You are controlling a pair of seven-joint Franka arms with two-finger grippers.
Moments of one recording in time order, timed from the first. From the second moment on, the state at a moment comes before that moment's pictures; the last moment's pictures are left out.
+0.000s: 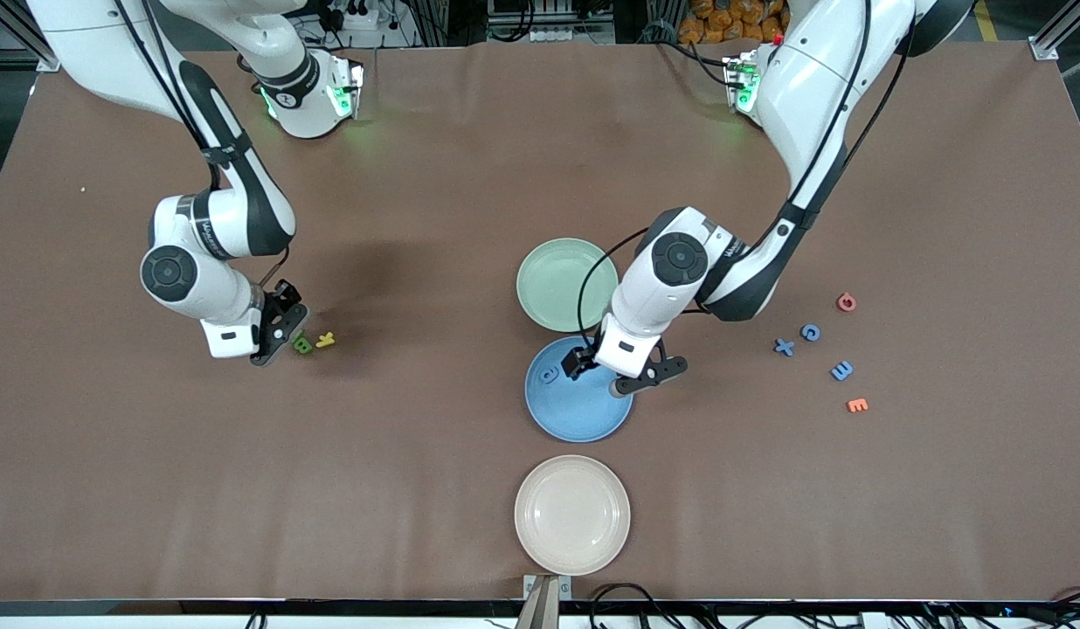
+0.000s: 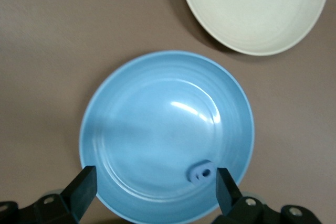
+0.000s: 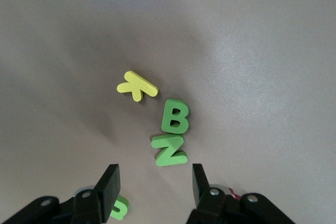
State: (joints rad) left arm -0.33 0.70 -0.32 -1.60 0.15 2.53 -1.05; right arm 0.06 0.35 0.02 -2.16 -0.09 2.38 -0.79
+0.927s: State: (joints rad) left arm -0.18 0.64 -0.30 -1.69 0.19 2.34 -0.66; right arm 0.06 0.40 0.02 -2.21 -0.16 2.48 -0.82
